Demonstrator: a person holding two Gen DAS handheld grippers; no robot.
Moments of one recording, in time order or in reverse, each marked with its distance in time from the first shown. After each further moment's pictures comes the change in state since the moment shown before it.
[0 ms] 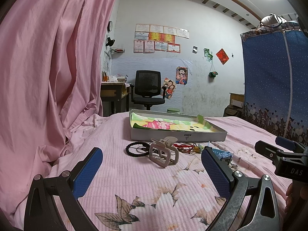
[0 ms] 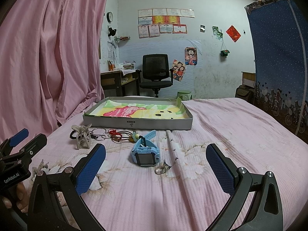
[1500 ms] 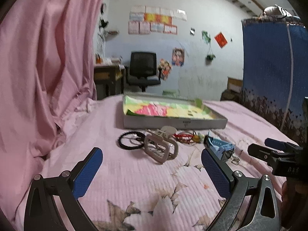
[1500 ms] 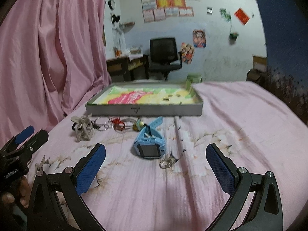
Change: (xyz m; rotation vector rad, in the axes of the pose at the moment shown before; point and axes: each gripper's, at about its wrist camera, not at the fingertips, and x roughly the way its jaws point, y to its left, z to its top) left arm 0.043 -0.007 0.013 0.007 0.188 -0.054; right arm 0.039 -0.004 -0.001 0.033 0.163 0.107
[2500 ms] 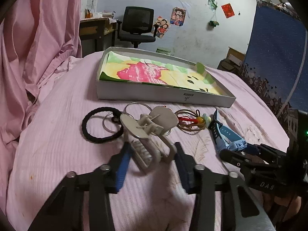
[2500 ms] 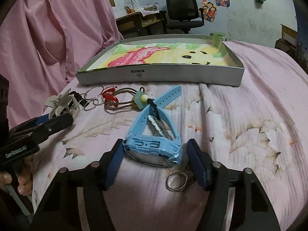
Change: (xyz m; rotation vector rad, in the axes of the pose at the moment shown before) left arm 0.094 -0.003 0.015 -0.069 0.334 -0.070; right arm 0.117 -0.001 0.003 -0.007 0.342 0.172
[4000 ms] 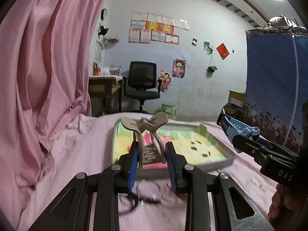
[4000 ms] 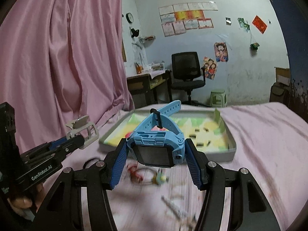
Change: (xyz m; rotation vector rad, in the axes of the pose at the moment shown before) left arm -0.040 -0.006 0.050 0.050 -0.442 0.068; right arm -0.072 0.029 0.051 -0.063 -0.476 -0.010
